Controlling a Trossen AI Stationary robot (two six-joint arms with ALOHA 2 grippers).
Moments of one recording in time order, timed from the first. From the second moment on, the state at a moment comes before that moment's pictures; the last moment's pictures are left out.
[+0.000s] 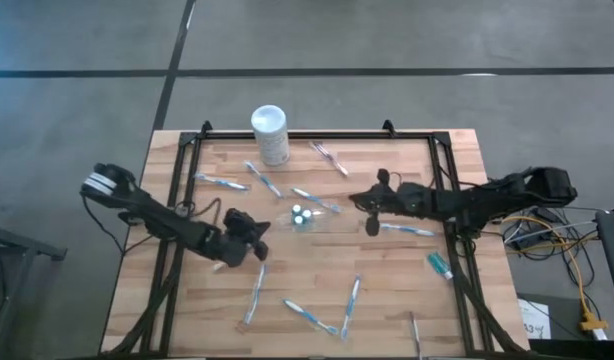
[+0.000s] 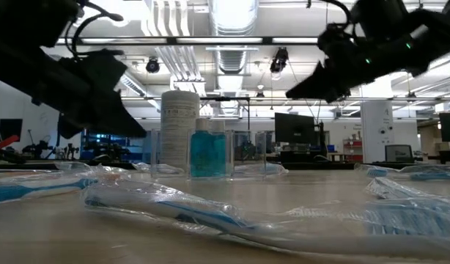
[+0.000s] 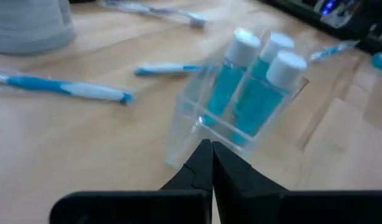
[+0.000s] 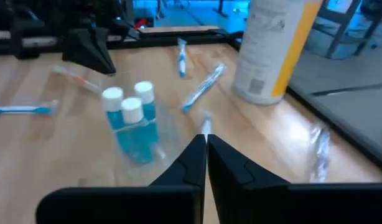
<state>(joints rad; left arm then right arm) -0.42 1.39 0.39 0.29 -0.88 -0.92 -0.07 1.21 0.34 0.58 0.22 0.06</state>
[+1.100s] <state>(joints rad) -0.41 1.64 0.64 -0.20 -1.08 -1.23 0.03 1.79 0.55 0.80 0.45 0.20</state>
